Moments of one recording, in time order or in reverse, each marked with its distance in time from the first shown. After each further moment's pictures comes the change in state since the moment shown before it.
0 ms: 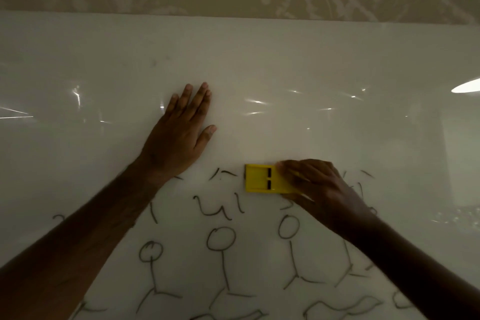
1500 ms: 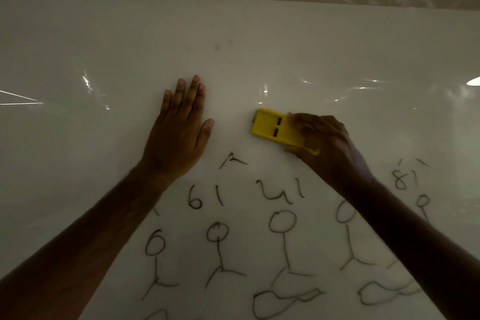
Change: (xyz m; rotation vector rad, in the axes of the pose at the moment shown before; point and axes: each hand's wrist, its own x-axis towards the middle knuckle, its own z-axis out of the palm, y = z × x) left_hand -0.078 -0.090 -0.023 0.000 0.042 -0.107; right_hand 0.114 -0.068 0.033 0.007 0.121 0.194
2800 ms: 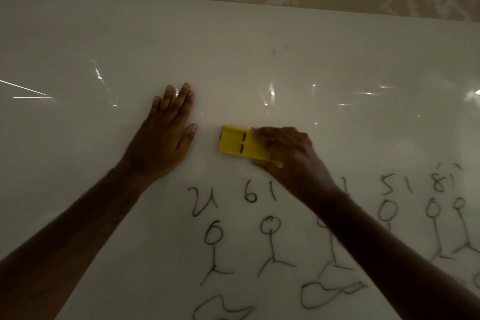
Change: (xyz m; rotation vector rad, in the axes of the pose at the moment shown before) left_hand -0.064 -0.125 -0.041 -0.116 -0.056 -0.008; right_hand 0.043 -0.148 0.072 0.039 -0.078 -0.068
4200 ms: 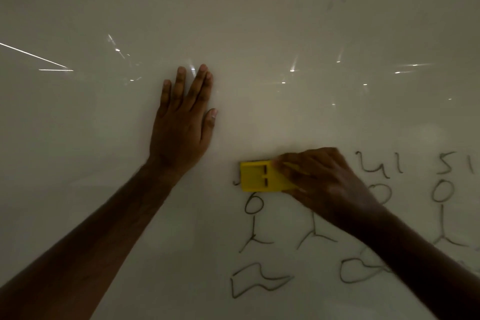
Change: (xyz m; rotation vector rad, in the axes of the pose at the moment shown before) left_hand -0.058 -0.010 0.008 0.101 0.133 -0.122; right_hand -0.062 -0.055 0.010 -0.081 -0.150 -0.272
